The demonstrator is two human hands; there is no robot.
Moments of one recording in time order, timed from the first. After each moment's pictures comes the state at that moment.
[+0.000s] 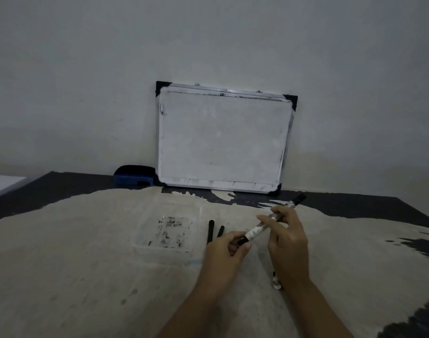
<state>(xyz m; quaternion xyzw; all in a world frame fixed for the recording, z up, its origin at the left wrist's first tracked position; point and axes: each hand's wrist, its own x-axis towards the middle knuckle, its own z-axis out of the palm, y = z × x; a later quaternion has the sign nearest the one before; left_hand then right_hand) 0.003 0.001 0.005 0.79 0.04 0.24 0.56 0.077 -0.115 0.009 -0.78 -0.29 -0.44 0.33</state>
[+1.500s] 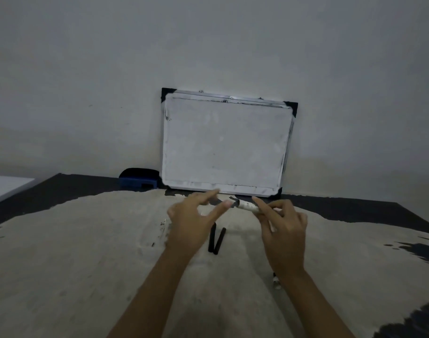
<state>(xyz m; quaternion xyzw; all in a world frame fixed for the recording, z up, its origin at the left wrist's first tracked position) -0.022 0.050 0.079 0.81 0.09 0.35 0.46 0.065 -0.102 0.041 -0.77 -0.29 -0.49 0.31</state>
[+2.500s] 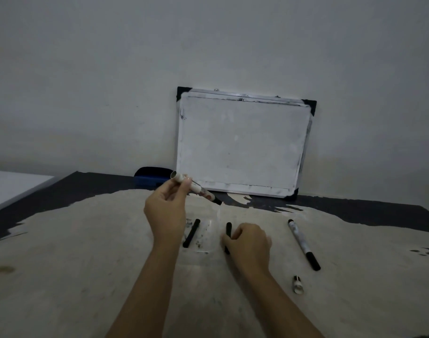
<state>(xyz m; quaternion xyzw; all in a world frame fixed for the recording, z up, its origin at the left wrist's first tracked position) -0.029 0.099 0.083 0.56 0.20 0.49 0.64 0.041 -0.014 0.019 -0.93 -0.12 -0.13 0.33</state>
